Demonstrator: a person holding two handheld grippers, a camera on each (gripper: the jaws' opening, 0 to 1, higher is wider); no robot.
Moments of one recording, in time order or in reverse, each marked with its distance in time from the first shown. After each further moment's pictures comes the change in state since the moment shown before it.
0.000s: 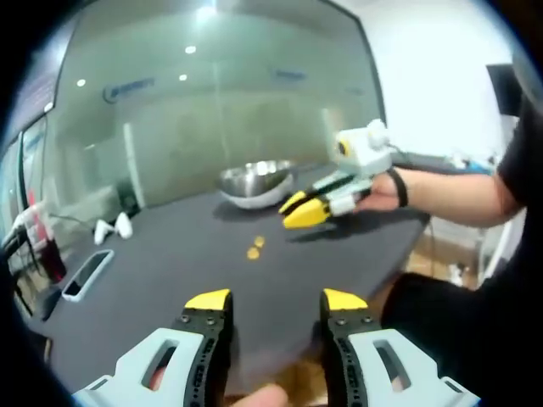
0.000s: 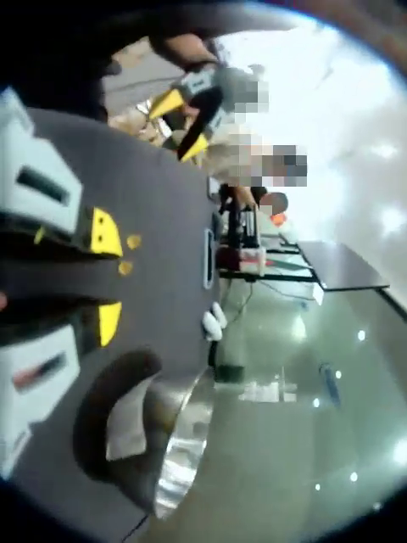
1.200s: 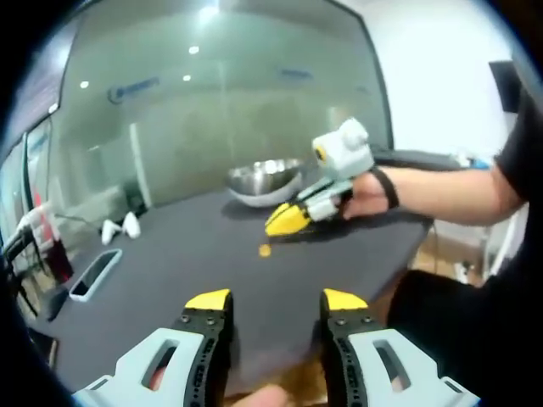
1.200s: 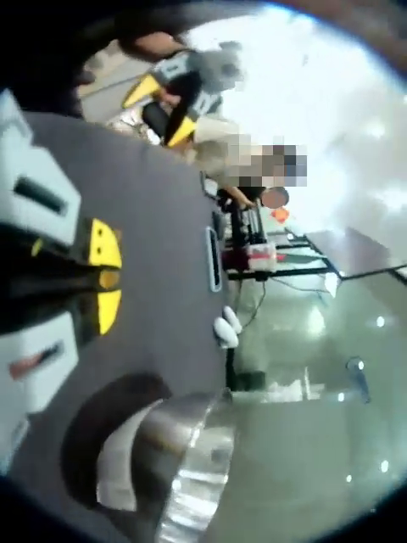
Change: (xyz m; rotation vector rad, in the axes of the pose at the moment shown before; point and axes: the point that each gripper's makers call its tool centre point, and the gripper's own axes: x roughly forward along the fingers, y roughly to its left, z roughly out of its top) left arm -0.003 0.014 -0.002 0.005 0.003 0.029; right arm 0.016 -0.001 0.015 0.147 0.010 0.051
